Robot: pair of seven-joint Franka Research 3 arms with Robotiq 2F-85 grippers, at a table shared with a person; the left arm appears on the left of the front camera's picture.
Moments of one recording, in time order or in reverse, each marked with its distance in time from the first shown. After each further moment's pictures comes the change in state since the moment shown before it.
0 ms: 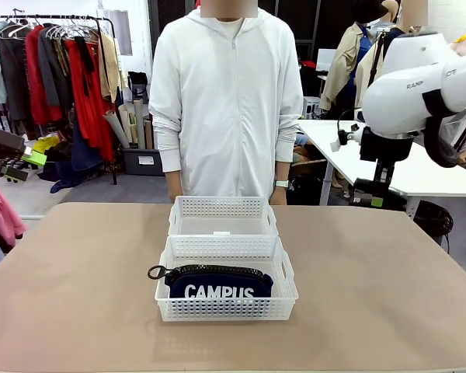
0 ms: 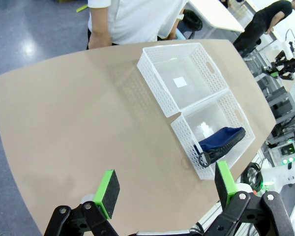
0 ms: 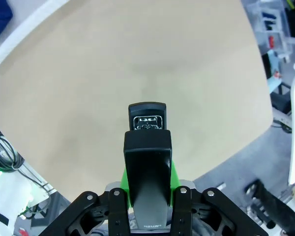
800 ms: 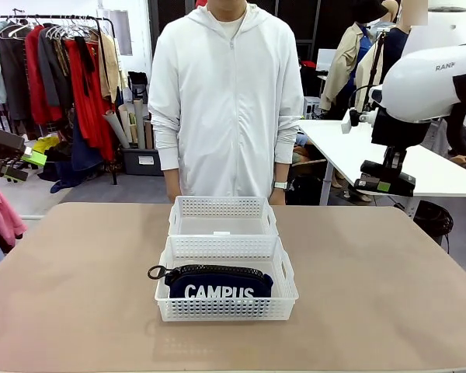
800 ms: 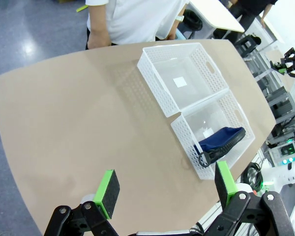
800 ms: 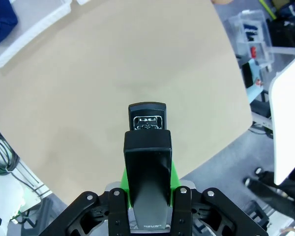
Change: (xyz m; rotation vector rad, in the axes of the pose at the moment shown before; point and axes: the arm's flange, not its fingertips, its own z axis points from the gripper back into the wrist) left arm 0.000 0.000 0.000 0.000 0.000 0.000; right arm -0.017 0.005 0.036 -0.069 -0.079 0.017
